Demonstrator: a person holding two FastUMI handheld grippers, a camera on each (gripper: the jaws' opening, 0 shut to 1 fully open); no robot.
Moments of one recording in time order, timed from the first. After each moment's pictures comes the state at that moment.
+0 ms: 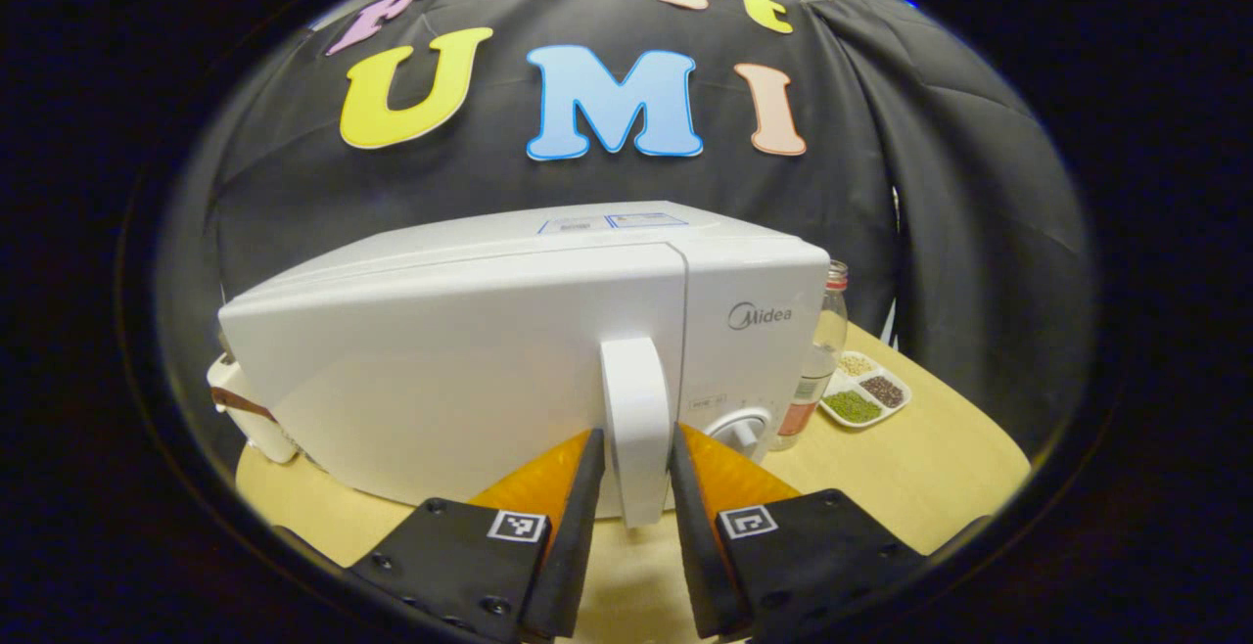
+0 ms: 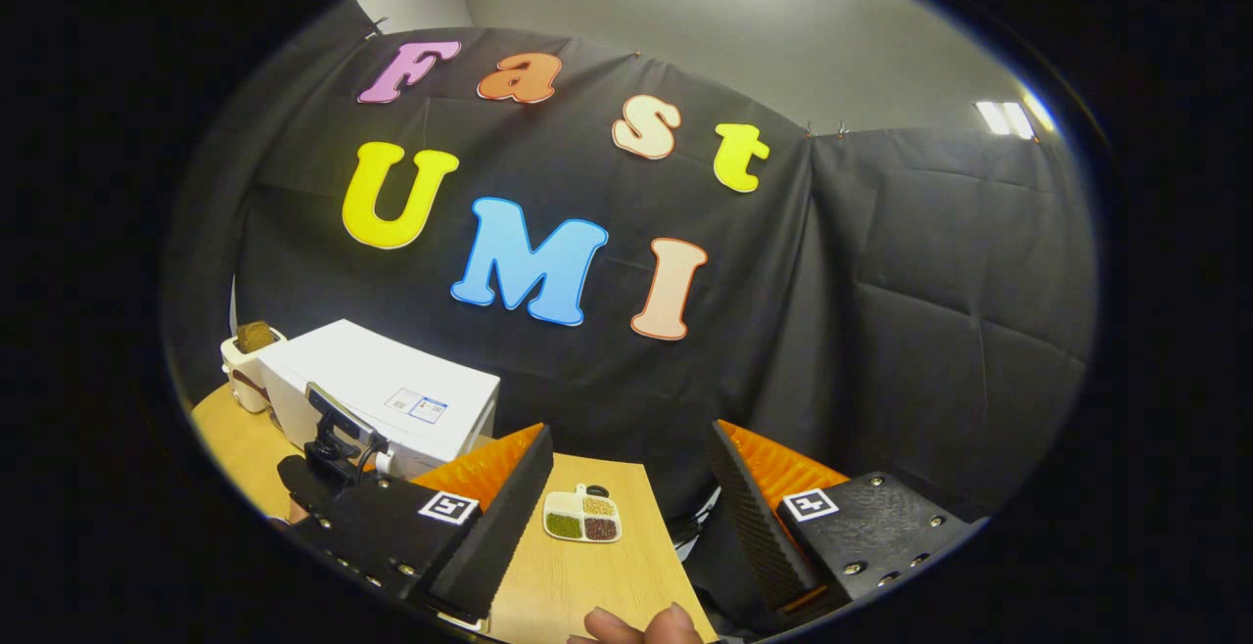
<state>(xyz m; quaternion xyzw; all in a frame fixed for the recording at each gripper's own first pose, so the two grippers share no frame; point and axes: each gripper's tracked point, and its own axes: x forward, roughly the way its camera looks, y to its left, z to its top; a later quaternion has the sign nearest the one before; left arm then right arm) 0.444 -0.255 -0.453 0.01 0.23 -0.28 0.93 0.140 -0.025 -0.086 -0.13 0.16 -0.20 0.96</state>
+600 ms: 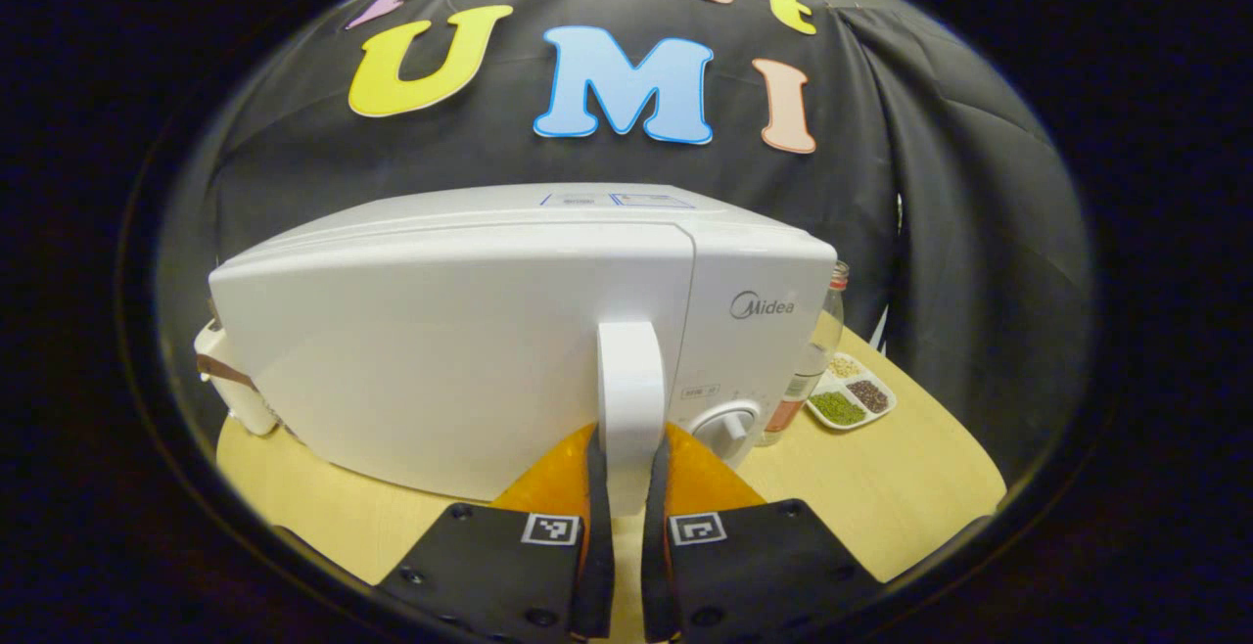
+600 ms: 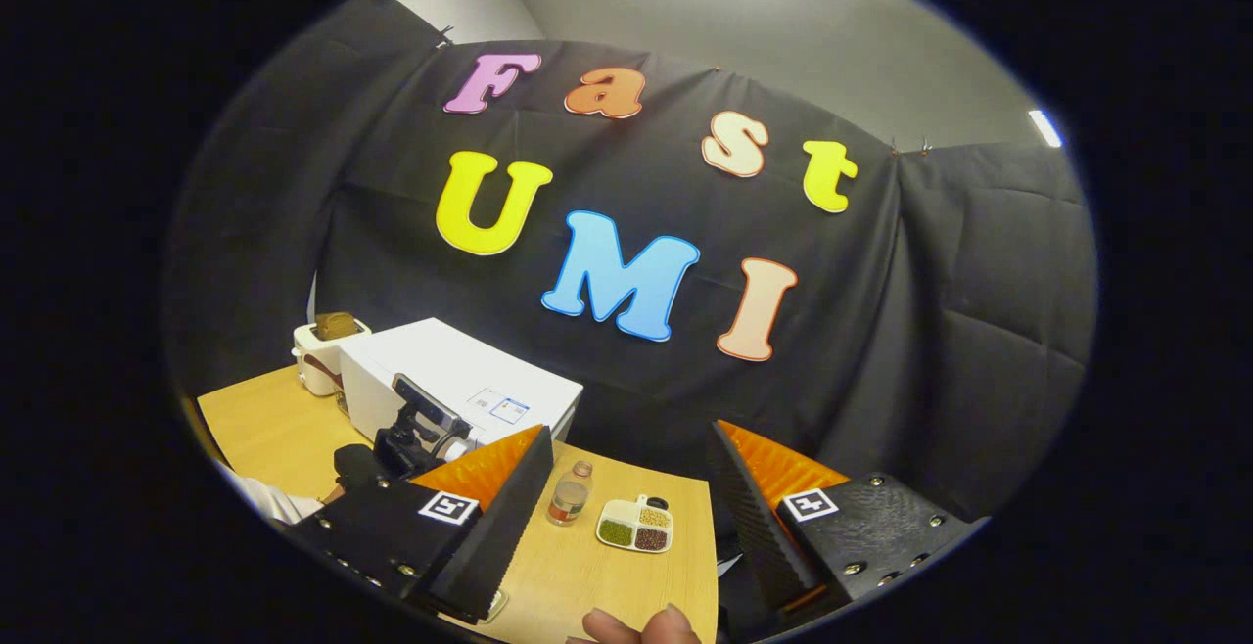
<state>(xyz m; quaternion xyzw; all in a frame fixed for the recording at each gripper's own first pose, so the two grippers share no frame) 0.438 -0.251 -0.458 -0.01 0.26 -0.27 0.93 0.150 0.019 -0.093 -0.14 0.15 -0.05 0.98</state>
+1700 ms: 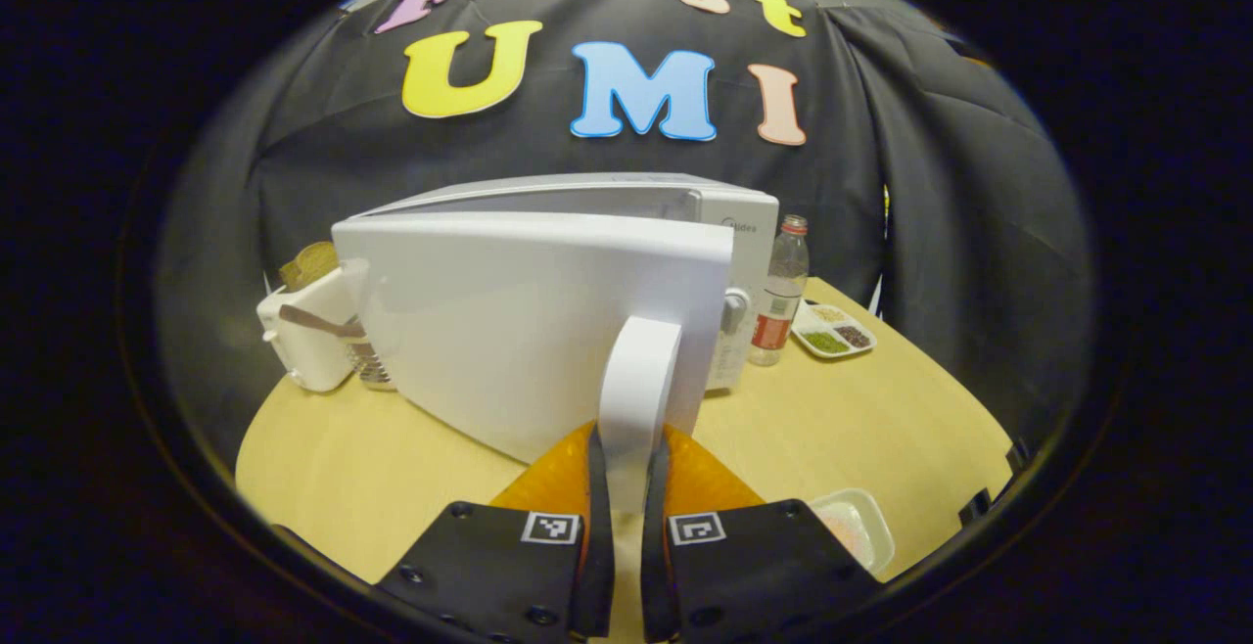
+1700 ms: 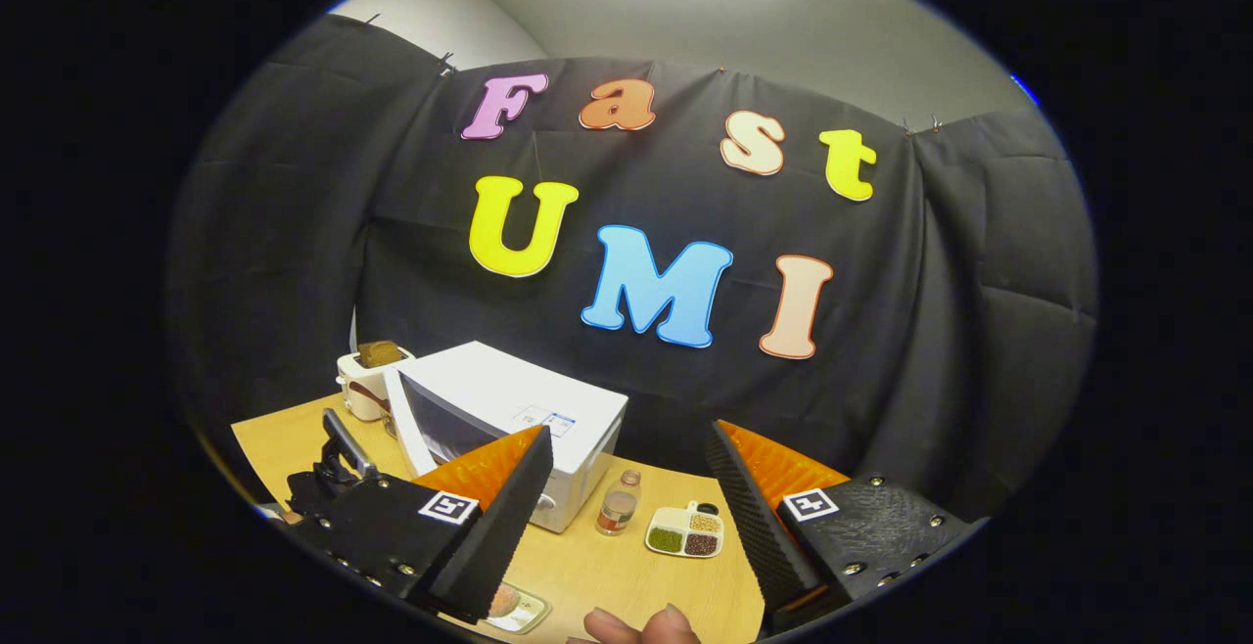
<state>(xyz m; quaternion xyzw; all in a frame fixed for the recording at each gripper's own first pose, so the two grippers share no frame) 0.305 -0.114 -0.457 0.01 0.27 -0.25 0.93 0.147 0.043 -0.099 -0.09 0.13 -0.01 0.99</state>
